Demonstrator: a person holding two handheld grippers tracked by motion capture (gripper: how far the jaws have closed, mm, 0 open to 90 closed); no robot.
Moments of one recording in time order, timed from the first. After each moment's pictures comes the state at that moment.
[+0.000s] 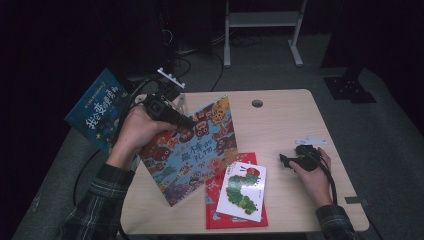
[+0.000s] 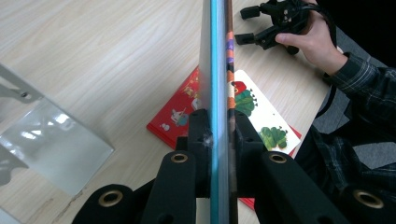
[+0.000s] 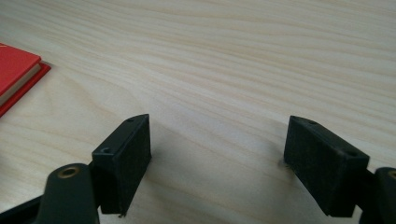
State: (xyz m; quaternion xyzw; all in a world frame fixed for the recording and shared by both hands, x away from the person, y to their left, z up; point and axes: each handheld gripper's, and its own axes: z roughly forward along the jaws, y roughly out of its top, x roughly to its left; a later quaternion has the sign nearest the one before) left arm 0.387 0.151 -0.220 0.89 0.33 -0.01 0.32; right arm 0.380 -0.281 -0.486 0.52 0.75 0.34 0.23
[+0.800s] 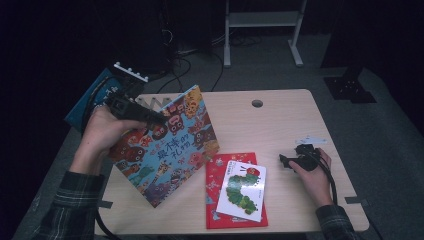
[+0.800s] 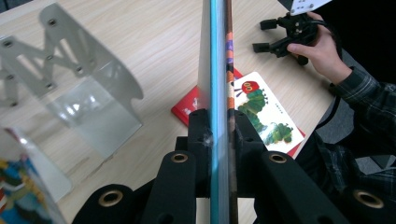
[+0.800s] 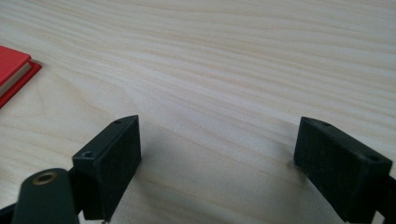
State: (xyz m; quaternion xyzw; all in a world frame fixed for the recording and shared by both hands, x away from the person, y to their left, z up) left arm 0.365 0.217 -0.195 0.86 0.38 0.01 0.34; right arm 0.381 -0.282 -0.486 0.52 0.75 0.33 0.22
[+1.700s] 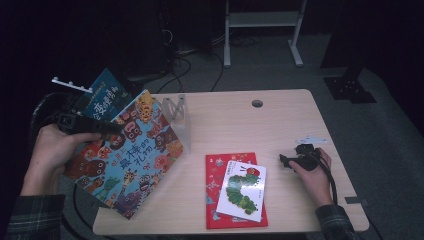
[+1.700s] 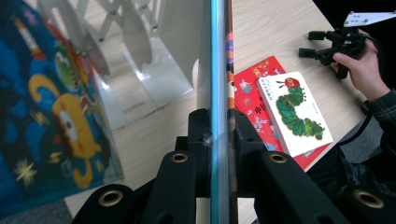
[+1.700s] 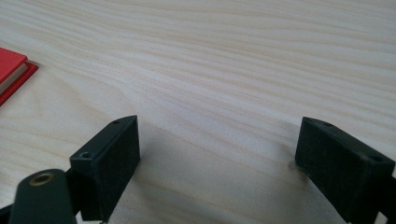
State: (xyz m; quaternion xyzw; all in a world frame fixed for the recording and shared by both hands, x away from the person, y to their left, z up) left arm 0.334 0.319 -0.207 0.80 0.49 0.03 0.35; right arm 0.382 -0.282 -0.486 0.53 0.75 0.33 0.22
